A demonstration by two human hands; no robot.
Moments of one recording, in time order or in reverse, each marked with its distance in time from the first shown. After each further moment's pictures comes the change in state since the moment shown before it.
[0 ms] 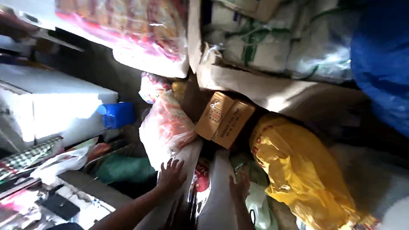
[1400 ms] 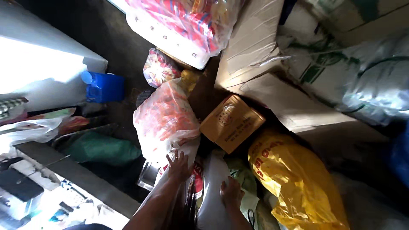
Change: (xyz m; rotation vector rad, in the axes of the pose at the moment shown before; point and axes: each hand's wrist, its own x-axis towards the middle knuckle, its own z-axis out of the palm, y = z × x) left_hand 0.068 -0.028 0.033 -0.137 -0.033 -0.135; right_hand 0.010 -0.031 0.060 -0.653 -0.141 -0.031
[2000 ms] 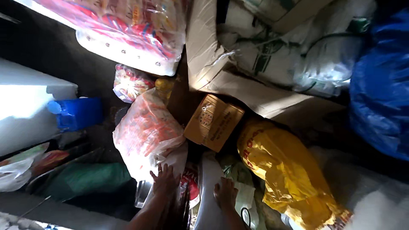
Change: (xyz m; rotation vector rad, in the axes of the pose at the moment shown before) left_hand 0.004 0.005 0.006 0.137 0.018 -0.052; right_hand 0.006 0.013 -0.001 0.059 -0.073 0.057
